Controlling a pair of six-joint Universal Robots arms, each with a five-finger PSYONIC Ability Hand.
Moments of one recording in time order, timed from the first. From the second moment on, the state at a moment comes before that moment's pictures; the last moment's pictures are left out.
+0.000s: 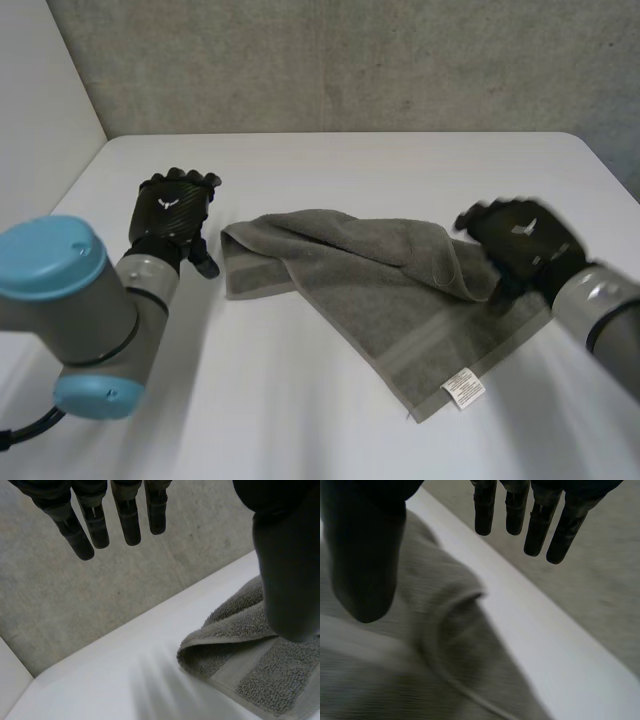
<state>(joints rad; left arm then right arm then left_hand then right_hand) 4.28 -1.98 -1.68 3.61 -1.67 3.34 1.83 -1.46 1.81 -0.04 1.31 2.70 0.34 0.34 0.33 0.35 0.30 0.32 0.31 0.32 0.32 0.16</state>
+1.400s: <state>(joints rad) 4.28 -2.08 -1.54 3.47 -1.68 3.32 1.98 -1.29 2.02 -0.25 1.25 2.81 0.30 0.30 0.29 0.31 0.26 0.46 0.47 0.46 0.46 0.25</state>
